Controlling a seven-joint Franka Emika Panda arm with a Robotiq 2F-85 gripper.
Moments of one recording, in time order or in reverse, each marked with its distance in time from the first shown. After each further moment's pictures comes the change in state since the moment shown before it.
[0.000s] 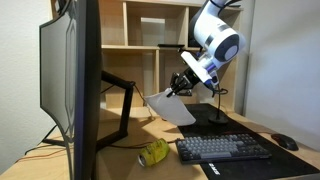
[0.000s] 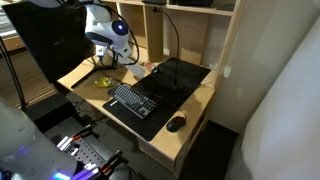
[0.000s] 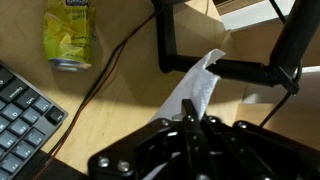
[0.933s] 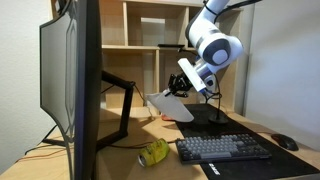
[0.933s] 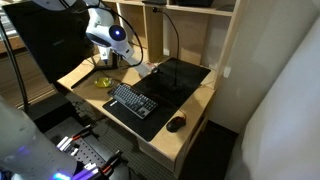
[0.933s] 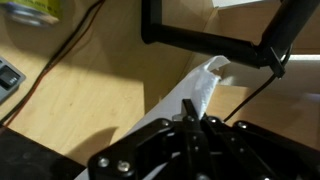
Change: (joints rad) arm 0.017 0.080 0.022 0.076 0.255 0.143 -0.339
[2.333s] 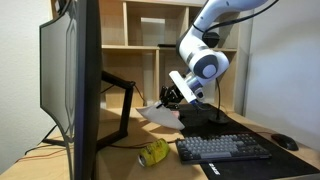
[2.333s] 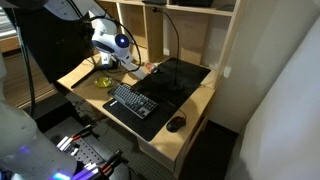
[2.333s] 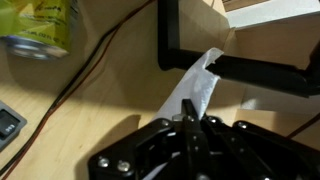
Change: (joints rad) arm 0.029 0.159 0.001 0.093 -0.052 -0.061 0.068
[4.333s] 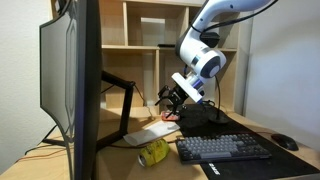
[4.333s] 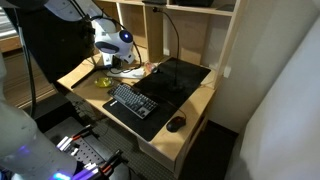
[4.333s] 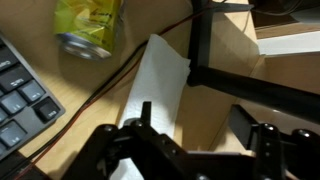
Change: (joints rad) arm 0.000 0.001 -0.028 -0.009 -0.322 -0.073 0.157
